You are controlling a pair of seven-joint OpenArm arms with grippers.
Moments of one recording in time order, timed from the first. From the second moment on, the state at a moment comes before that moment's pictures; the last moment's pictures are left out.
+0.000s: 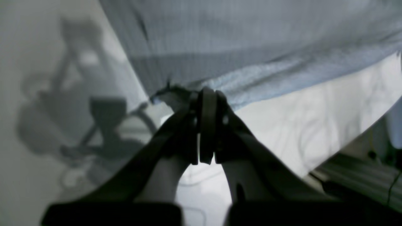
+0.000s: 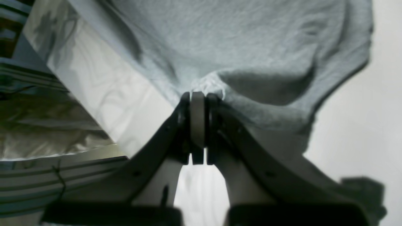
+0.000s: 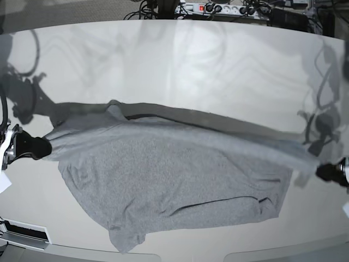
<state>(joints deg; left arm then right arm) -37.0 -49.1 15.6 53.4 -69.7 -42.0 72.1 7.5 36.7 16.4 83.7 80.2 40.4 -84.1</state>
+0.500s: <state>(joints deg) -30.0 -49.0 15.5 53.8 -61.6 -42.0 66.7 -1.4 36.5 16.4 83.7 80.0 40.4 -83.9</state>
